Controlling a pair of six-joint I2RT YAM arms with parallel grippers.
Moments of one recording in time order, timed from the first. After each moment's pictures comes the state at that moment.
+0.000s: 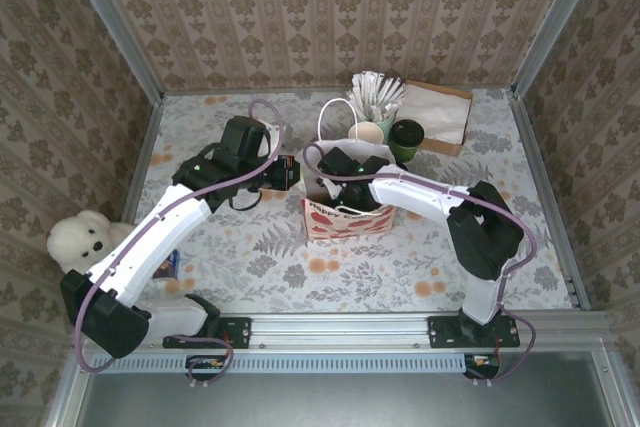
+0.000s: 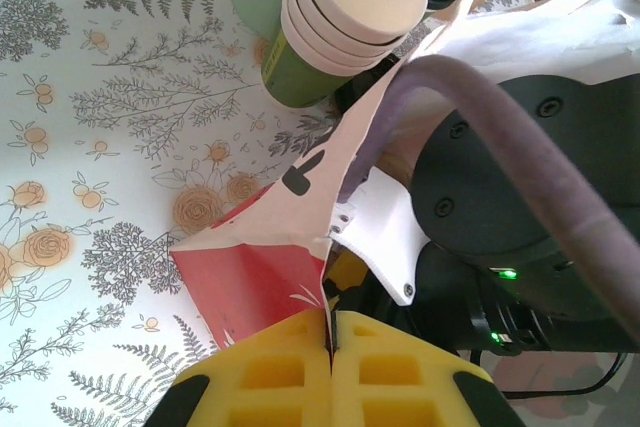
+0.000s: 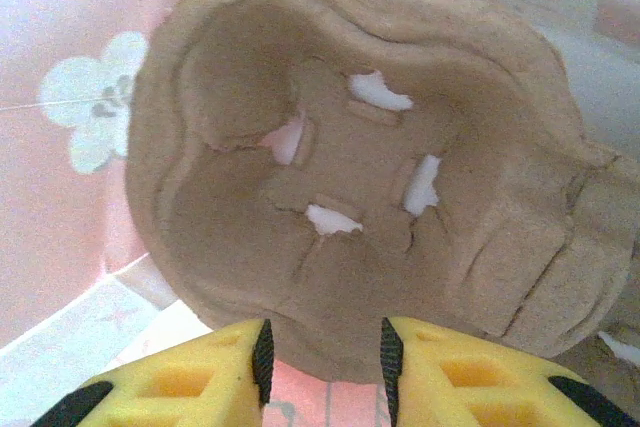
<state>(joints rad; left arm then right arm) -0.62 1.25 1.23 -0.73 0.27 -0.40 0.75 1.83 1.35 -0.79 -0.17 0.33</state>
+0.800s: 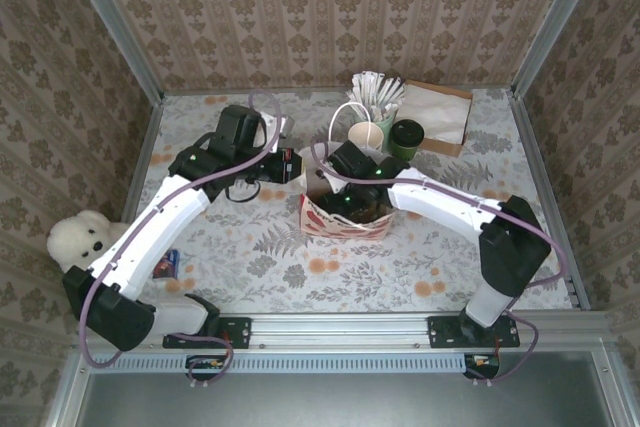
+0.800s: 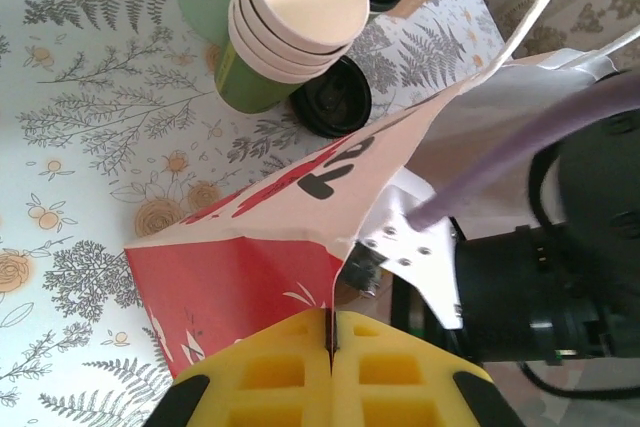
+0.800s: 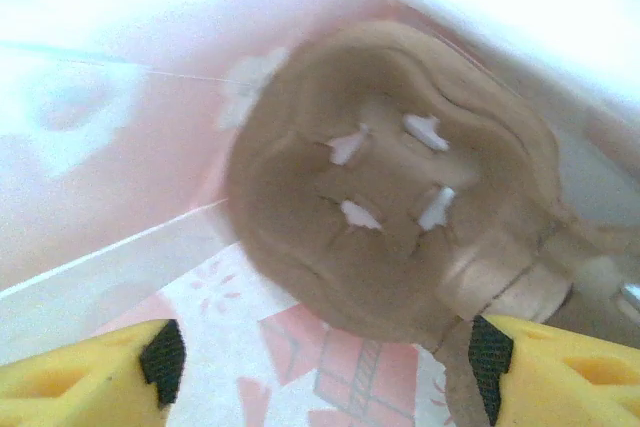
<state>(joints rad) -0.58 1.30 1.34 -0.79 0.40 -0.34 0.75 1.66 1.30 -0.69 -0.21 0.22</state>
